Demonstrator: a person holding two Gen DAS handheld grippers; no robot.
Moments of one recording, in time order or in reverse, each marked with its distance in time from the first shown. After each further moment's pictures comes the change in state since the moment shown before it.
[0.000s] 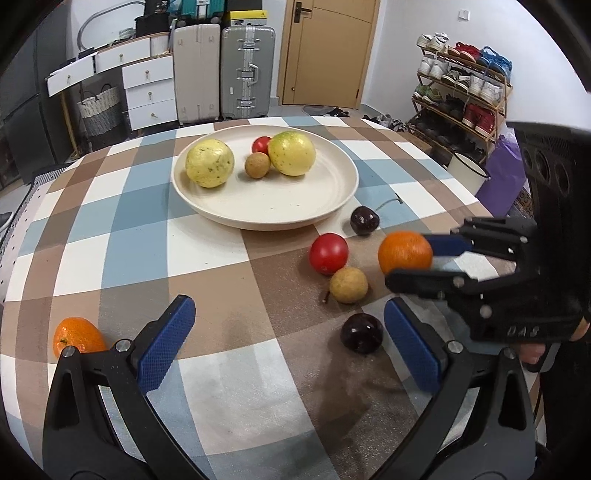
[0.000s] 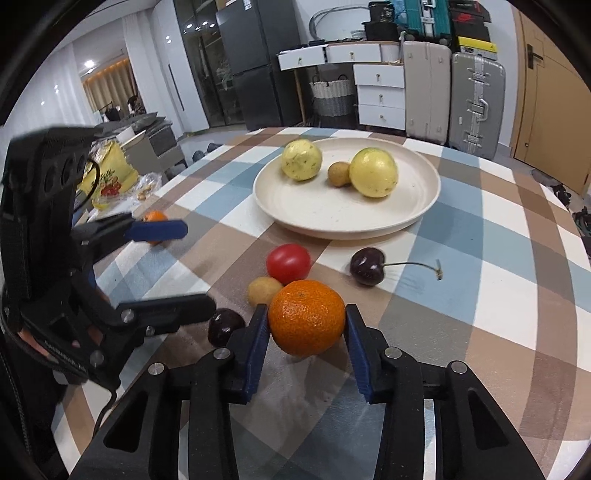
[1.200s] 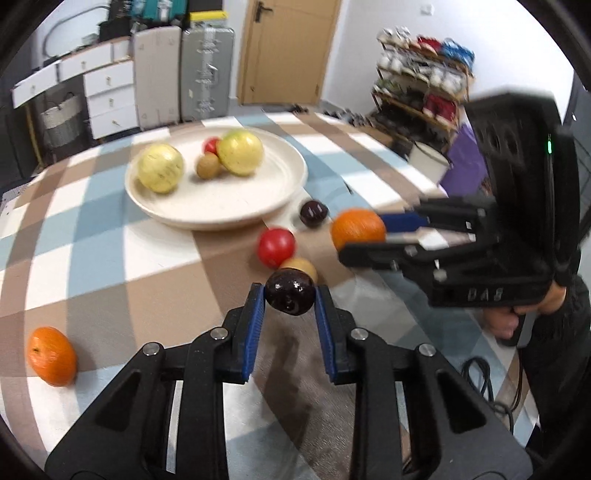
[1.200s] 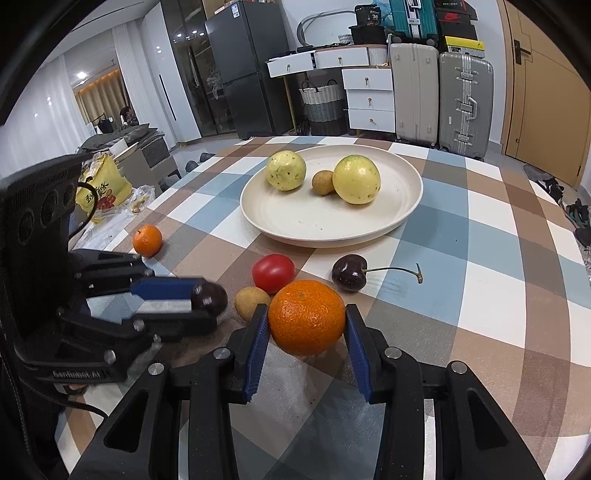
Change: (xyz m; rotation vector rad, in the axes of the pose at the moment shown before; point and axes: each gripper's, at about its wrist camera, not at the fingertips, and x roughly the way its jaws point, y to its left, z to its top) left arm -0.011 -0.008 -0.002 0.052 -0.019 -0.137; right arm -0.005 -0.006 0.001 0.019 -0.015 -0.010
